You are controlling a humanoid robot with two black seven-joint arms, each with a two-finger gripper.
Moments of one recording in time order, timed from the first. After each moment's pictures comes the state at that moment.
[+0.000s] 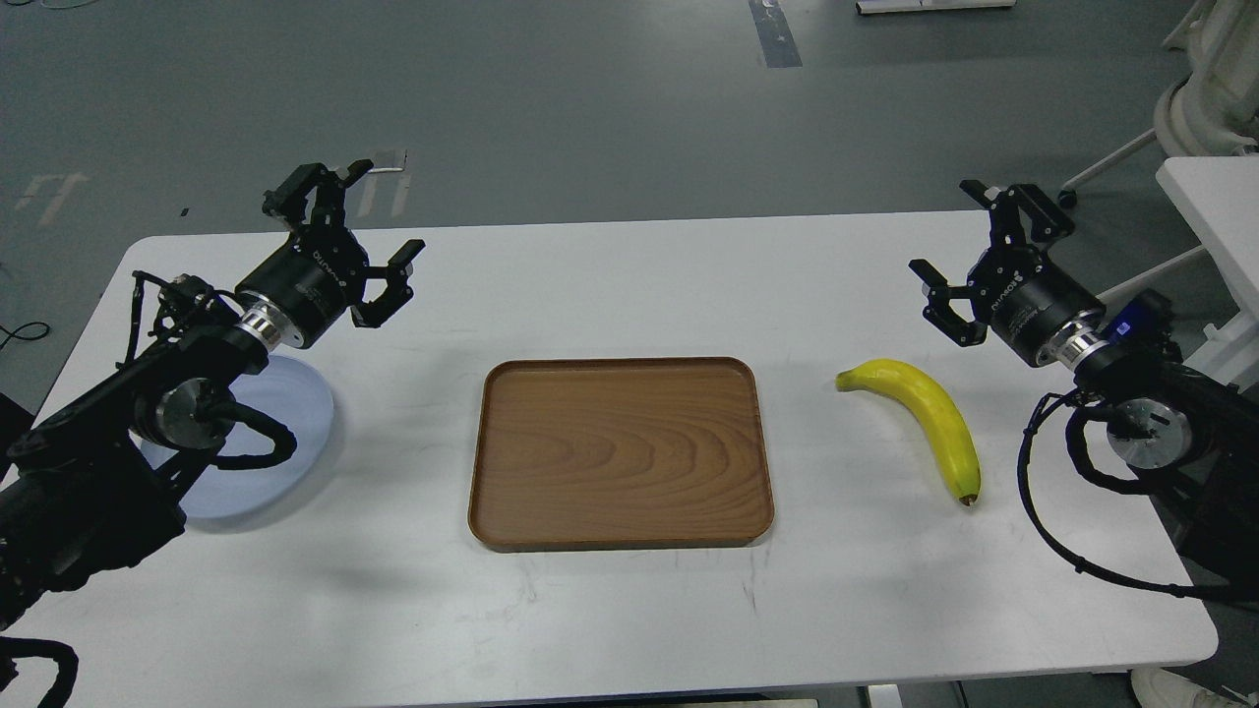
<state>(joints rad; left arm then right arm) -0.72 0.36 -0.65 -0.68 0.13 -0.49 -0.31 0.65 -0.51 0.58 0.72 -0.15 0.49 0.37</state>
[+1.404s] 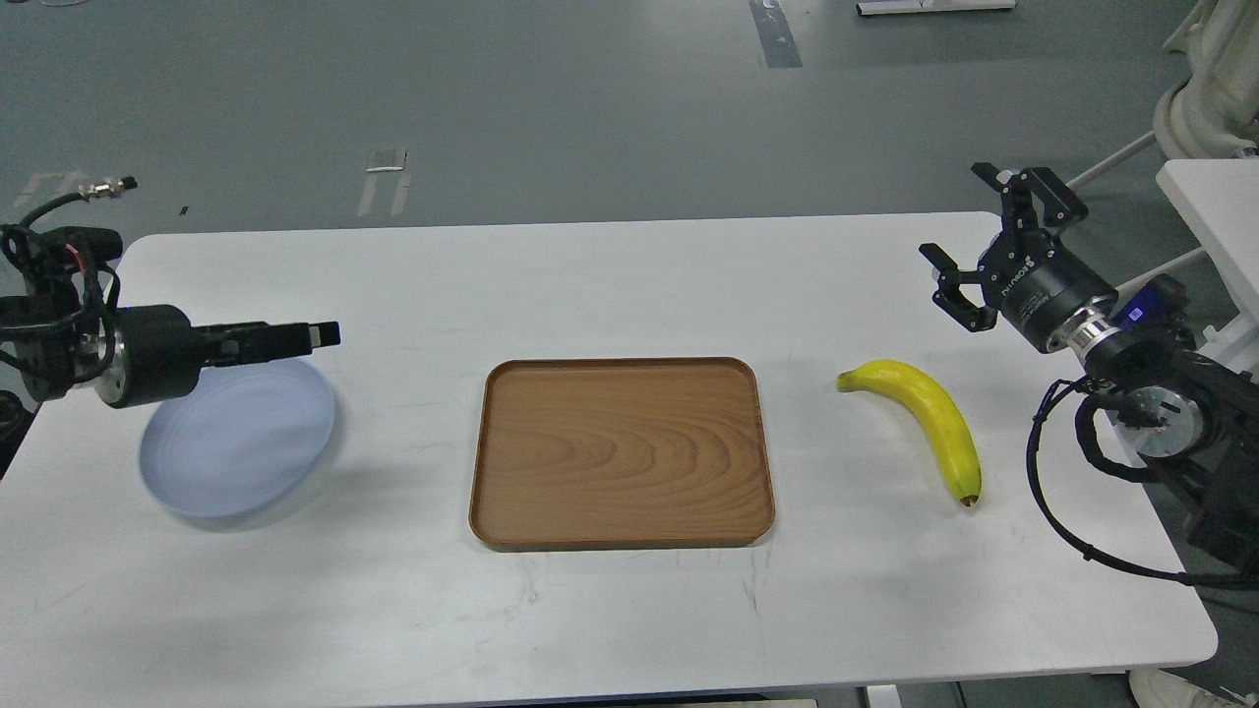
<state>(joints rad) -0.72 0.85 -0.54 -1.02 1.60 -0.45 -0.49 0.67 -0.53 0.58 0.72 -0.15 0.49 0.39</state>
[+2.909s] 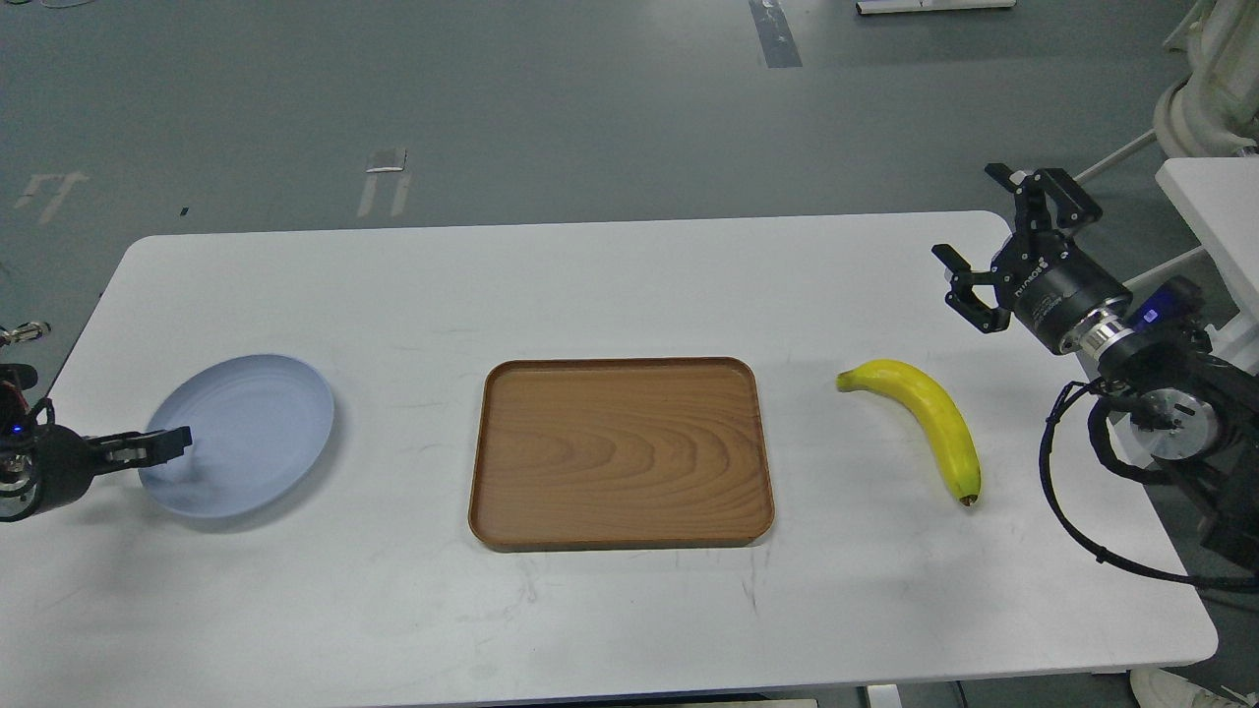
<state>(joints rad) -0.70 0.74 -0.11 -0.52 1.34 -0.19 -0.49 0.66 -0.55 0.58 0.73 -0.15 0.49 0.39</state>
